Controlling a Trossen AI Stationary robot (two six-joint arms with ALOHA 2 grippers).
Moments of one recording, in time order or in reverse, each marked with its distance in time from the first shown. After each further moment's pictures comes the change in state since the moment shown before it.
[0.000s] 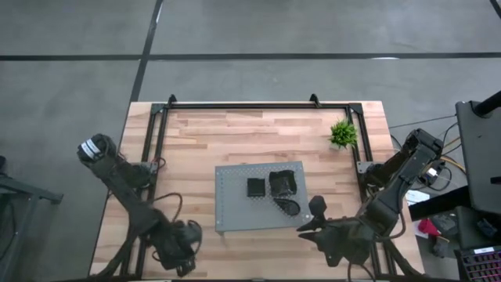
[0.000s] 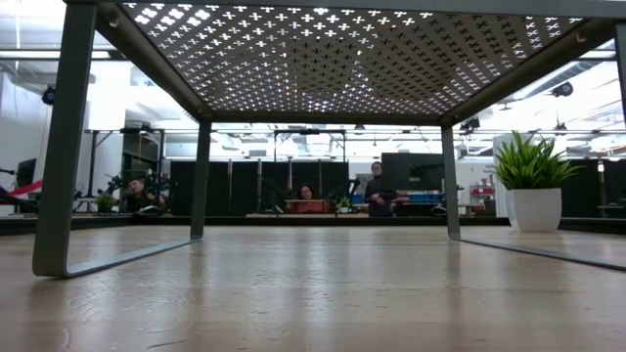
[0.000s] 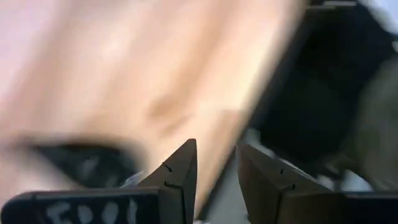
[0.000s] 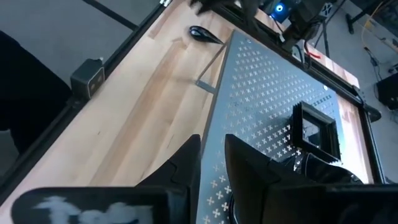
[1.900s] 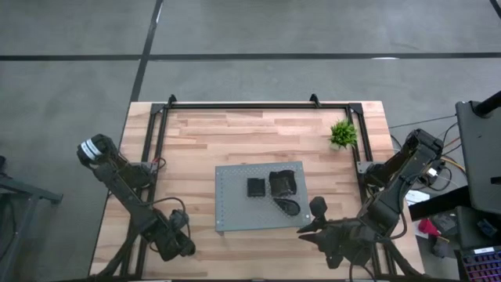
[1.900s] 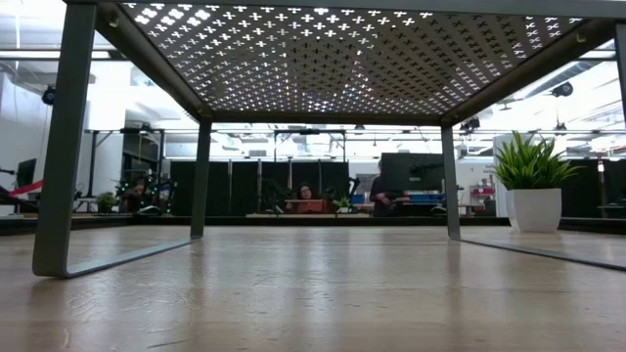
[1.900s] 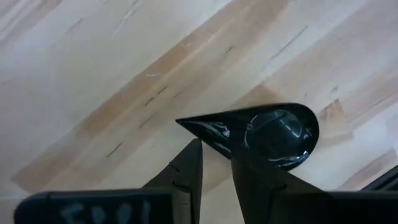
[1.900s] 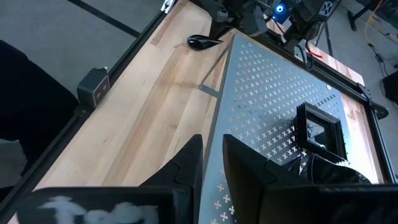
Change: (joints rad) left arm -0.042 0.001 -0.216 -0.085 0.057 -0.459; right arm 0.008 0.000 0.002 0.014 -0.002 0.036
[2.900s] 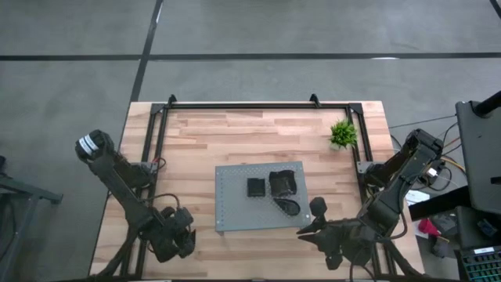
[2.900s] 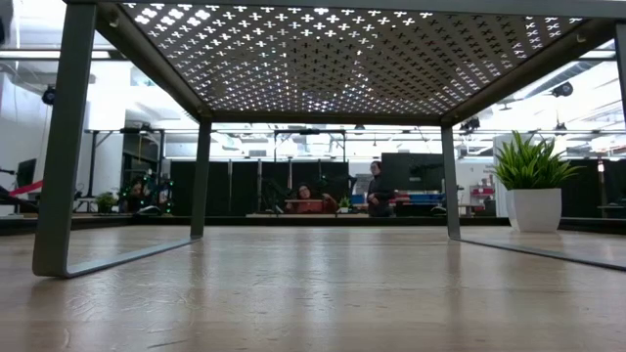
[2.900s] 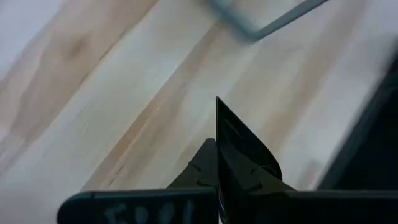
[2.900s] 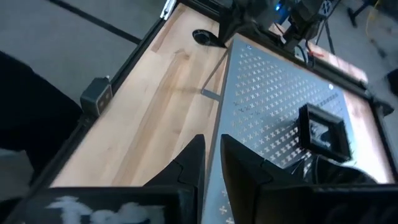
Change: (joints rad) left arm -0.008 -0.066 0.062 -0.031 -0.276 0.263; right arm 0.000 0.001 0.000 0.021 0.001 0.036
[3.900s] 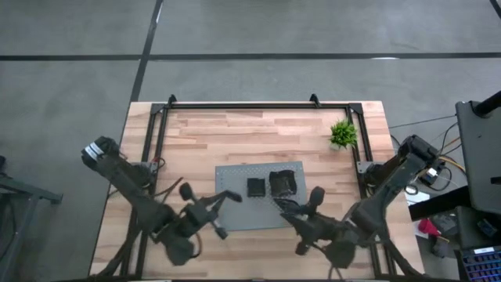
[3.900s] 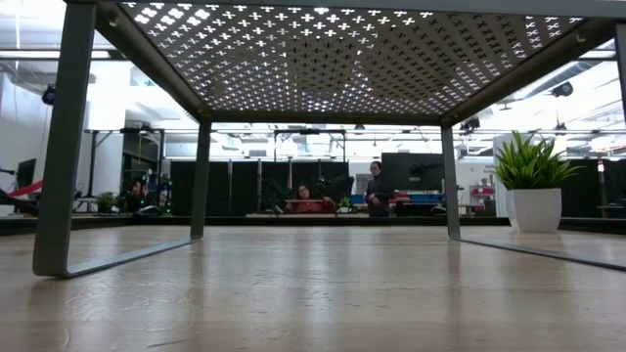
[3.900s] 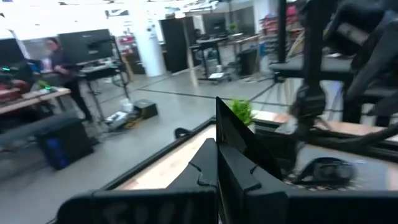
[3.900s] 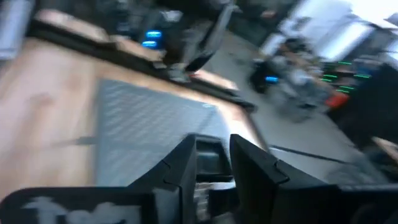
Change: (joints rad) left arm 0.168 0.124 0.372 0.491 -1.207 1.243; right arm -0.060 0.110 -0.006 0.241 0.515 -0.064
